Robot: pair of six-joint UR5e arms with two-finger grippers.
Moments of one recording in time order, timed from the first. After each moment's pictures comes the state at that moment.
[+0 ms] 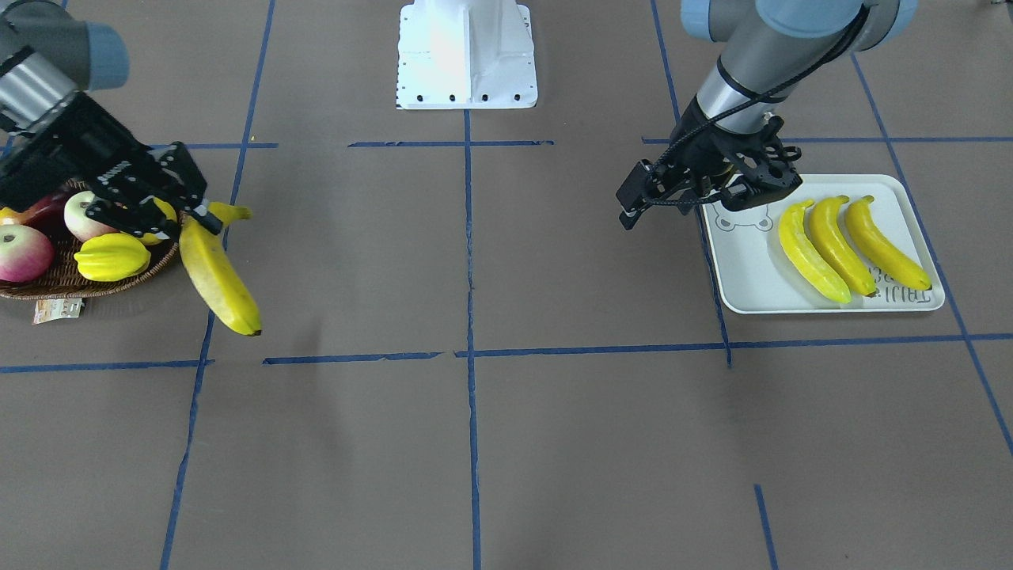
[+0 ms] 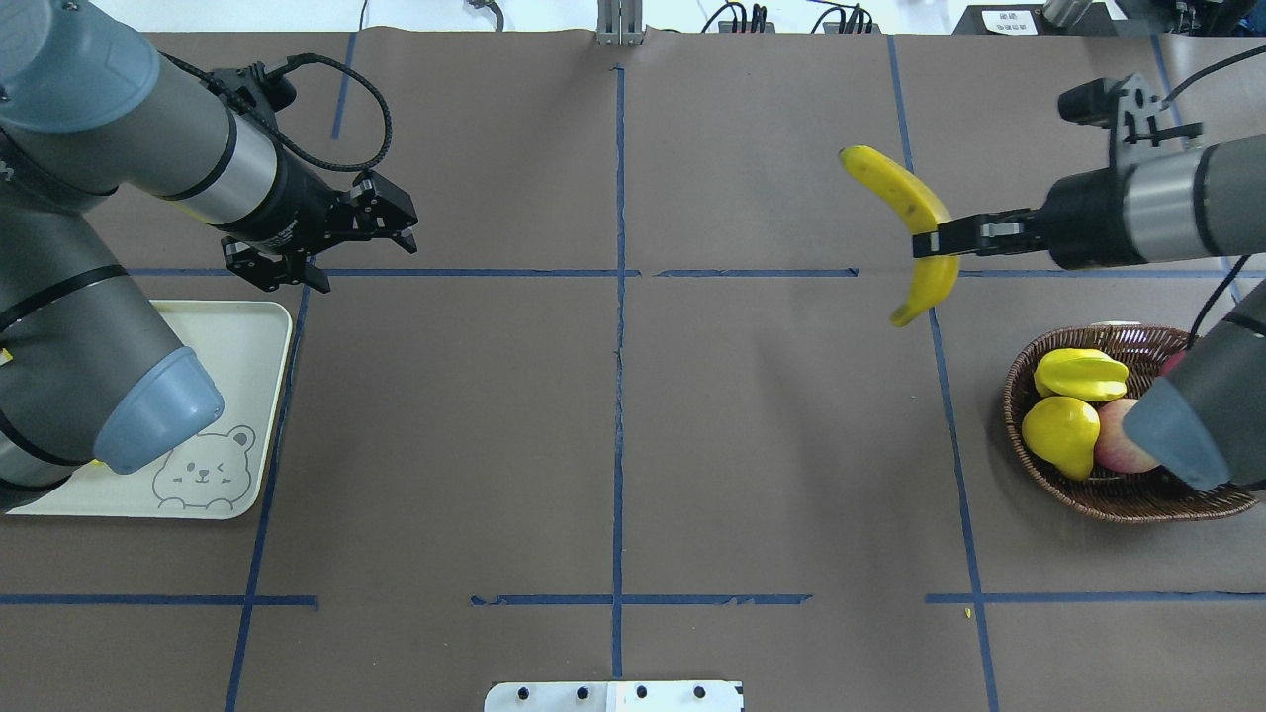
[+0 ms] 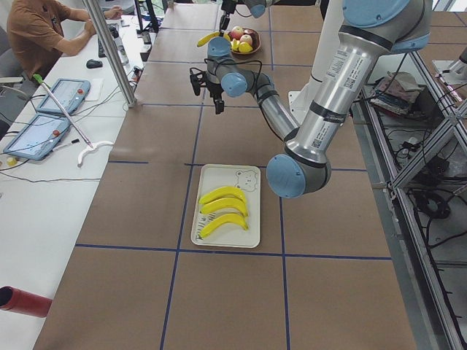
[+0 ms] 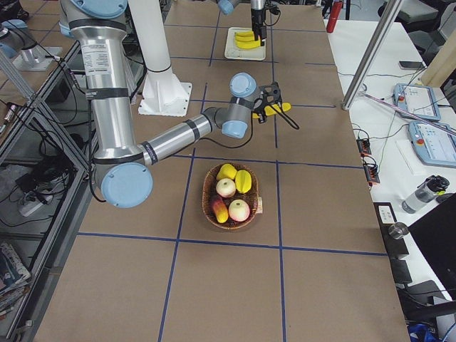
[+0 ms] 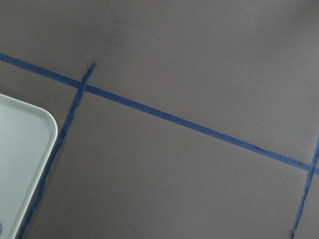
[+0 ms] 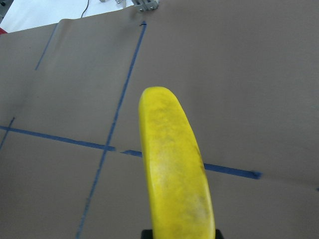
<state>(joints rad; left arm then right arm) -0.83 -2.04 -1.94 -1.66 -2.11 -1.46 0.87 -1.41 1.89 -0.75 2.08 1.10</state>
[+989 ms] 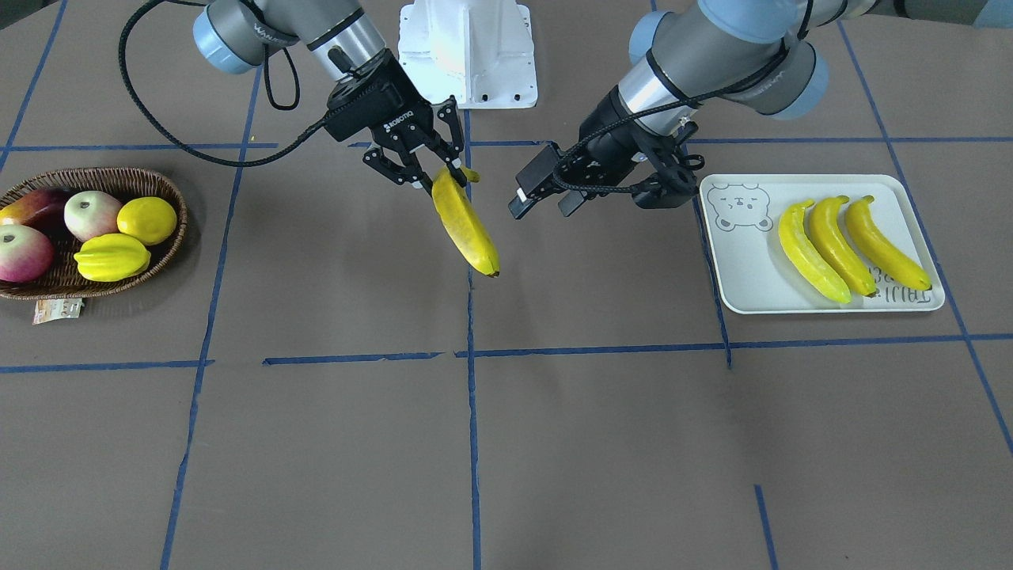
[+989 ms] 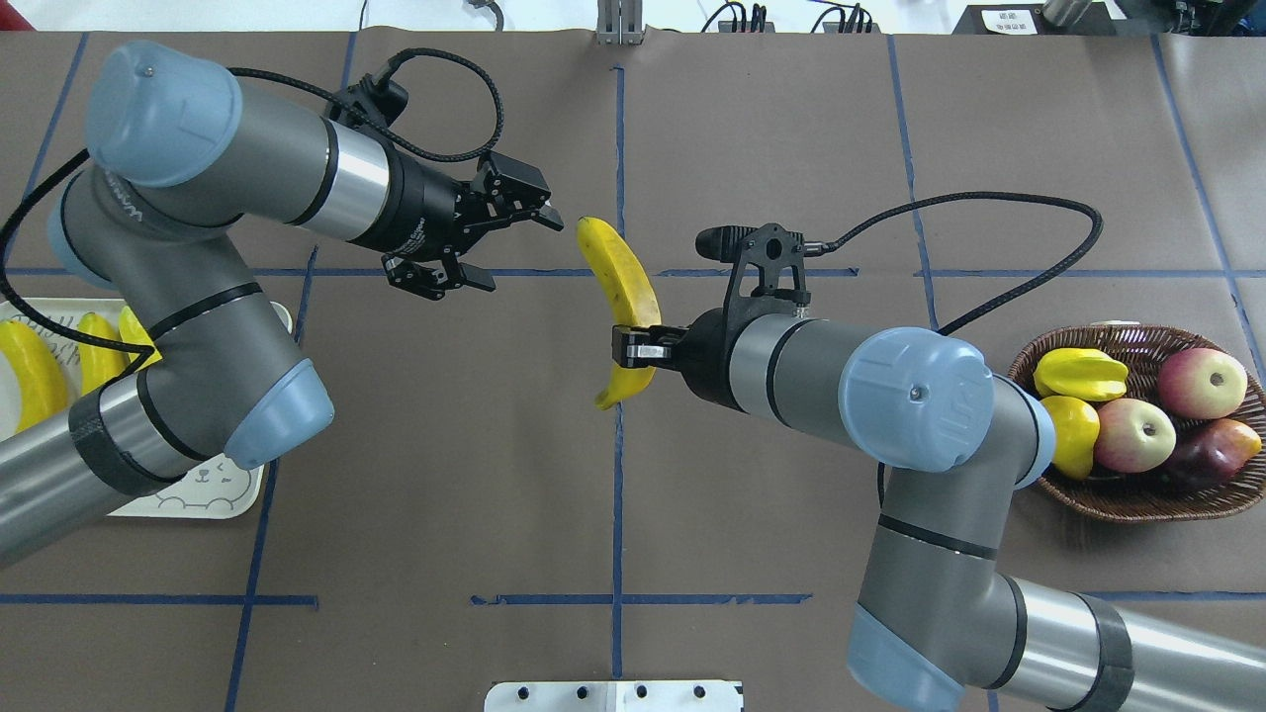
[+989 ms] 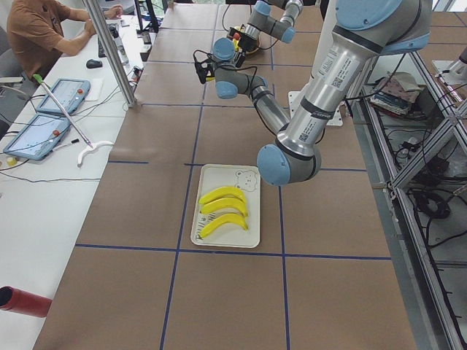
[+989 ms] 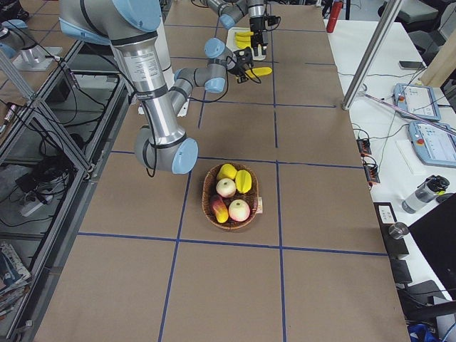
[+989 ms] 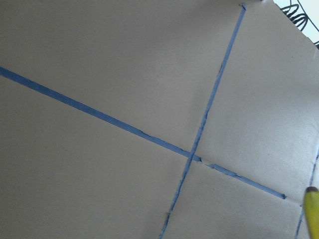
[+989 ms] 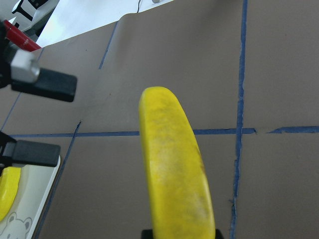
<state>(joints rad) -0.74 -2.16 -1.74 -2.19 -2.11 -1.82 0.41 -1.09 1.91 -1.00 1.51 1.27</state>
